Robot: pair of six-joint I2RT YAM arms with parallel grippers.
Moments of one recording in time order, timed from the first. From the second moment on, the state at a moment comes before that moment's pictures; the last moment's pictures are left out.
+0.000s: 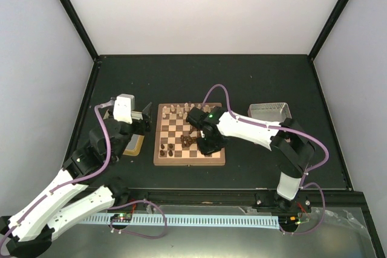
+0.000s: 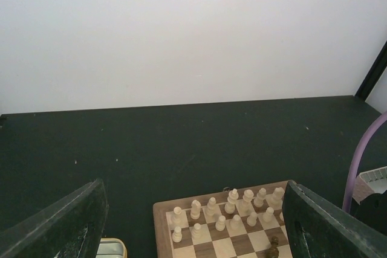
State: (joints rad) left arm -0.78 0.59 0.83 -0.44 -0.54 -0.23; right arm 0.95 1.79 1.30 -1.04 -0.07 0.55
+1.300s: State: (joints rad) left arm -0.76 0.68 0.83 -0.45 -0.47 -0.25; right arm 0.86 1.74 1.27 -0.76 0.11 0.80
